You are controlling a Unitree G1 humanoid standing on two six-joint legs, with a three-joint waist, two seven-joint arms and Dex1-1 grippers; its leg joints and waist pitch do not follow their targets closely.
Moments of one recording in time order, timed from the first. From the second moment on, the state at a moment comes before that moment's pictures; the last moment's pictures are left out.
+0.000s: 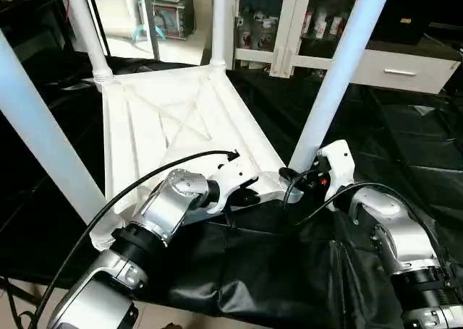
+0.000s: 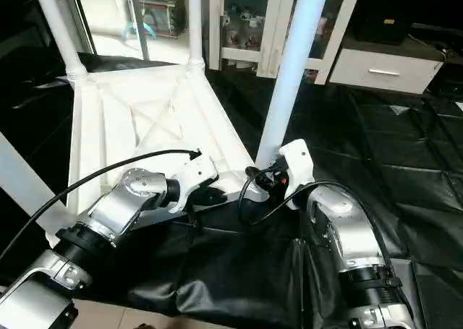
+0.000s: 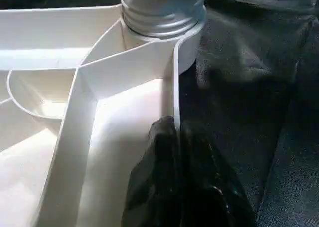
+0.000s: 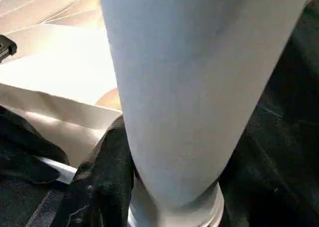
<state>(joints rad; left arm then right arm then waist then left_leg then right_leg) -0.62 0.22 -0.41 0.49 0.06 0.33 -0.88 -0.34 -0.33 0.05 0.26 0.21 0.32 0.60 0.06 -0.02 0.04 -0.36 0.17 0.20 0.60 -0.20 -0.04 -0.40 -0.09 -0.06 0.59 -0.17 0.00</state>
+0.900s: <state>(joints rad) -0.84 0.11 -0.40 0.95 0.13 -0.01 -0.76 0.04 -0.29 0.01 -0.21 0.22 0.48 0.41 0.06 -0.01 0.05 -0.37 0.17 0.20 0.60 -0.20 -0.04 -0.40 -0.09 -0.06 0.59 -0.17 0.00</state>
